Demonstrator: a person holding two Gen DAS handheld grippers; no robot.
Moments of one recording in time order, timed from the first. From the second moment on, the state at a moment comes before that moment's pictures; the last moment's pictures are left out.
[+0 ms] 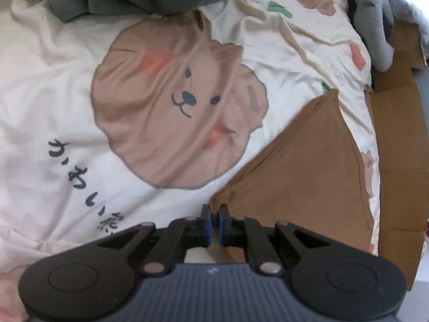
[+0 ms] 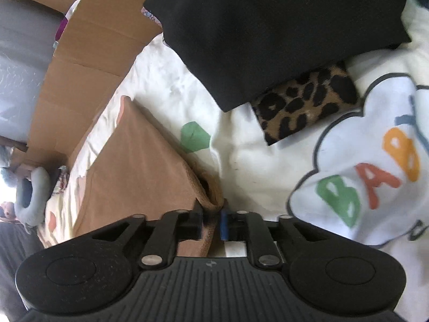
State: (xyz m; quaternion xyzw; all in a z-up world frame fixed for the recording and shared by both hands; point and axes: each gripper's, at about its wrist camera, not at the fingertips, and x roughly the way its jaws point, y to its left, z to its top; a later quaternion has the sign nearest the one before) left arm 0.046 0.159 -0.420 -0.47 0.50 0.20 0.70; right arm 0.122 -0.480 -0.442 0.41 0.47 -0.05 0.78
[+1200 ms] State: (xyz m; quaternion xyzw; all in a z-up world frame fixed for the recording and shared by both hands) left arm 0.040 0.171 -0.442 -0.53 0.44 0.06 0.72; right arm 0.171 -0.277 -0.412 0.17 0.54 0.22 0.80
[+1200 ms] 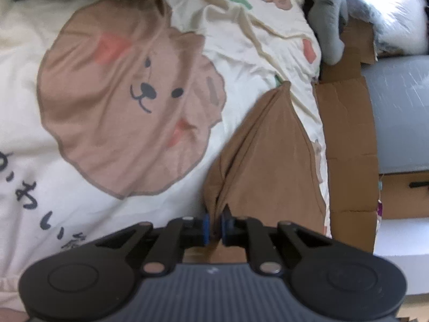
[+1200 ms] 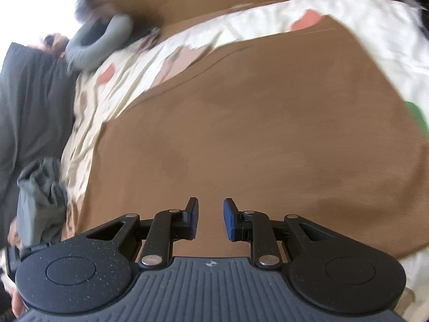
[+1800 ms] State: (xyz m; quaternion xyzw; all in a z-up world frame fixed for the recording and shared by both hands) left arm 0.039 0.167 -0.415 -0.53 0.42 0.07 0.73; right arm 0.136 -0.233 -0.443 0.06 0.57 0.28 0.77
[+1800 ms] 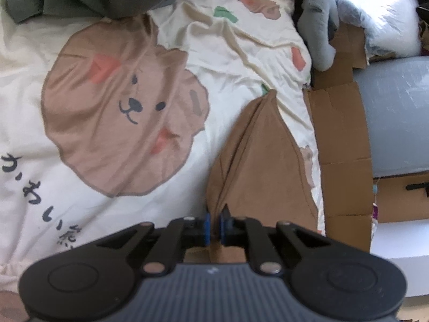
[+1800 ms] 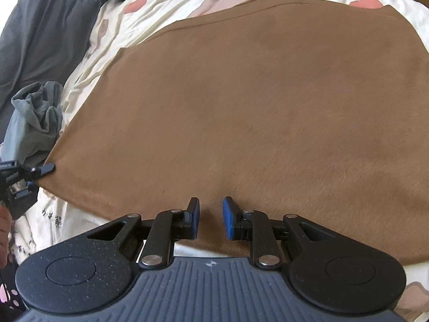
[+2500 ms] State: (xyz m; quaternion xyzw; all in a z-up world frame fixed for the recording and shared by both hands) left arm 0.034 0.168 -0.424 -0.53 0.43 0.08 0.72; right arm 0.124 -0.223 -0.435 0.05 0.57 0.31 0.76
